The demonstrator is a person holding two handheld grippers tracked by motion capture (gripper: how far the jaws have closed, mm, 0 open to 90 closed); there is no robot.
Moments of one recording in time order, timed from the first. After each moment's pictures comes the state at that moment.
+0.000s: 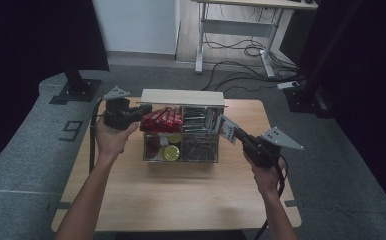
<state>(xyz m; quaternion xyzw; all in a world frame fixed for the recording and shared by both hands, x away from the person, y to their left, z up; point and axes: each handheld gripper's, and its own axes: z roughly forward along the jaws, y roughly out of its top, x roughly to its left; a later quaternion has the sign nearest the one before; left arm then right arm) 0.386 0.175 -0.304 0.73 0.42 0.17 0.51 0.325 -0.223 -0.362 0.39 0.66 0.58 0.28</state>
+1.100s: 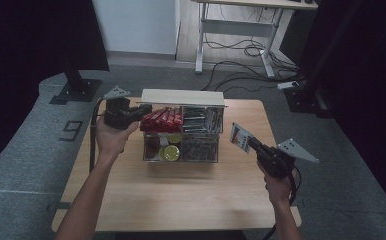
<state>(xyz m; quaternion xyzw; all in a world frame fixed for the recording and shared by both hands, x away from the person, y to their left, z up) 0.387 0.175 -0.304 0.73 0.43 0.18 0.50 0.312 -0.262 -0.388 0.42 0.64 0.58 0.28</state>
